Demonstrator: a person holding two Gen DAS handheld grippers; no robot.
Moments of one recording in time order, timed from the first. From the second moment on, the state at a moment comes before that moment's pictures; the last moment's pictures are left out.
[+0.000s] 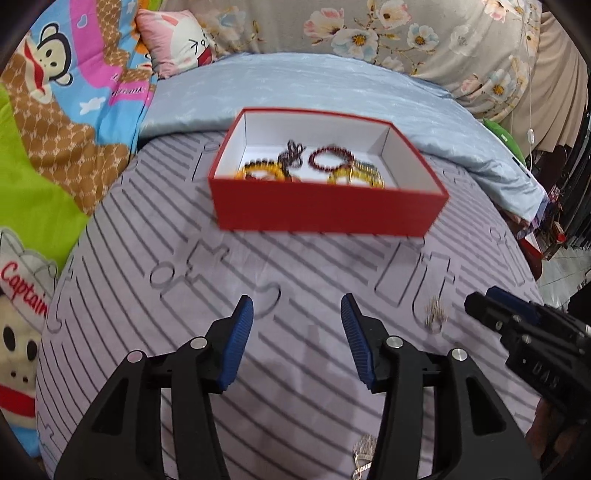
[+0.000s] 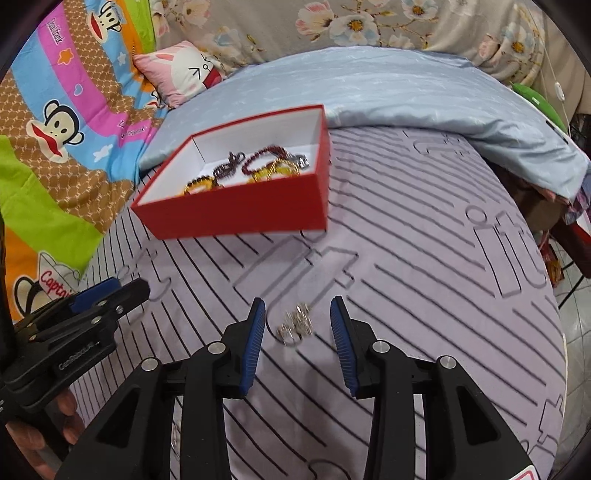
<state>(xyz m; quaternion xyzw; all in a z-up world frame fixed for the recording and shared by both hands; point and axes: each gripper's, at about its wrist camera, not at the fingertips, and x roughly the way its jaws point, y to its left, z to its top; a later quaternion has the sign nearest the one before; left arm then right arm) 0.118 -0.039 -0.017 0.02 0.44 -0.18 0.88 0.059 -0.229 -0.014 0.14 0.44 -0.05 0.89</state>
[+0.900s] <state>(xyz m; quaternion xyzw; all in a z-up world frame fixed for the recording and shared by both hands) 0.019 -0.051 -0.059 0.09 0.46 -0.22 0.86 0.012 -0.221 -0.040 0.15 0.47 -0.05 0.87</state>
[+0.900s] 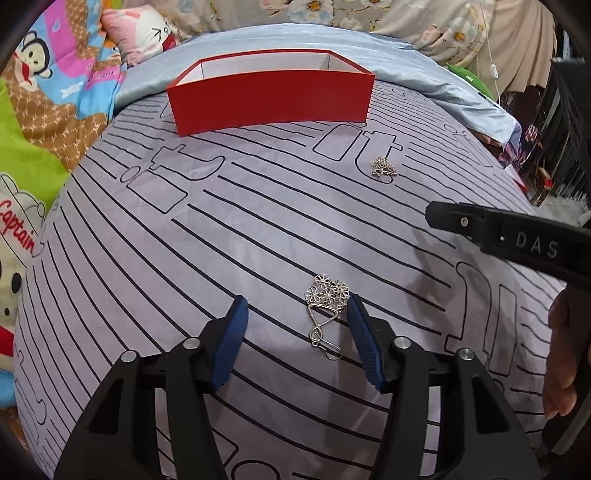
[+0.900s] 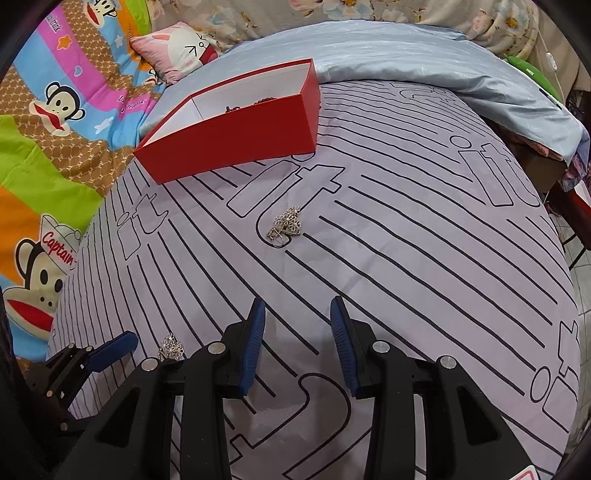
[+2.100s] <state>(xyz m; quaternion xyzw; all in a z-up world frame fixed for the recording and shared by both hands) 0.099 -0.030 -0.061 0.05 0.44 -0.16 0.88 0.084 -0.211 -0.053 0.11 0.47 -0.04 0.88</state>
